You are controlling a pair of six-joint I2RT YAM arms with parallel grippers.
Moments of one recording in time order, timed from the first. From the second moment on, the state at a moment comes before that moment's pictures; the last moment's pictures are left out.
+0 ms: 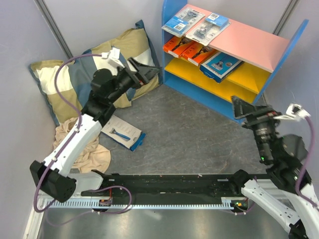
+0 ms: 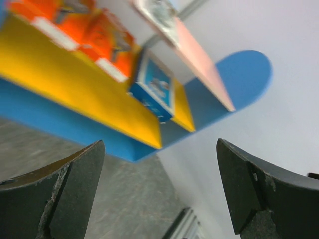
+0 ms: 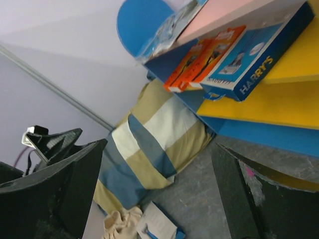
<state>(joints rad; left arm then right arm) -0.50 1.26 1.28 0.08 0.23 -0.87 0.62 0.44 0.99 -0.31 0.50 0.72</state>
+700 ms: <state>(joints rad) -0.35 0.77 0.66 -0.45 0.04 -0.90 0.62 1.16 0.94 -0.11 -0.27 0.70</state>
